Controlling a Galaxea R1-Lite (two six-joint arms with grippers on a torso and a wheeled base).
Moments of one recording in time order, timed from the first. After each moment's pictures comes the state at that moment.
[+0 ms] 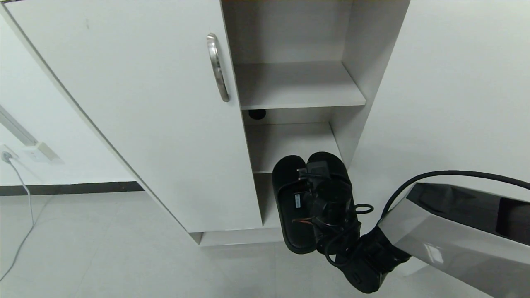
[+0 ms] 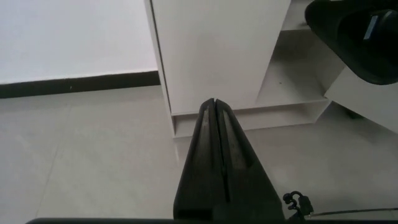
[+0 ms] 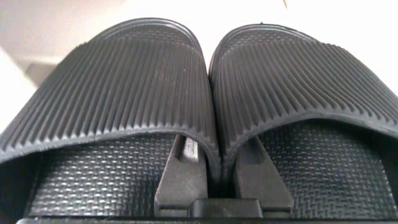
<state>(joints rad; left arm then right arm) 0.00 0.00 0.00 0.00 -0.02 0.02 0.79 2.32 -1.09 -1.30 -0.72 -0.09</state>
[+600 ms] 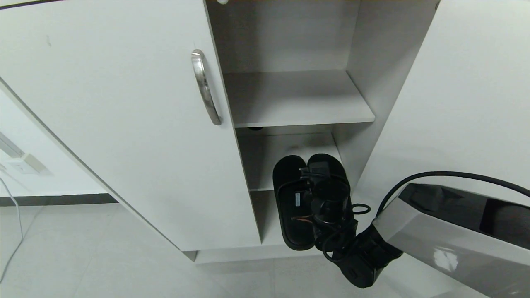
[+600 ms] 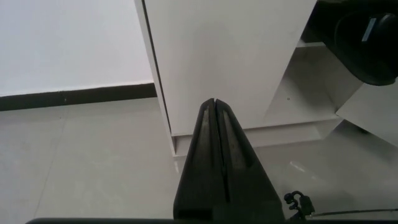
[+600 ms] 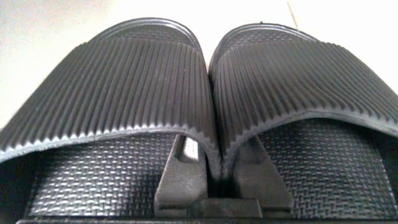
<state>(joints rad) 0.00 0.00 0.00 0.00 -0.02 0.02 0.77 2.36 -1.14 -1.28 -0.70 -0.04</state>
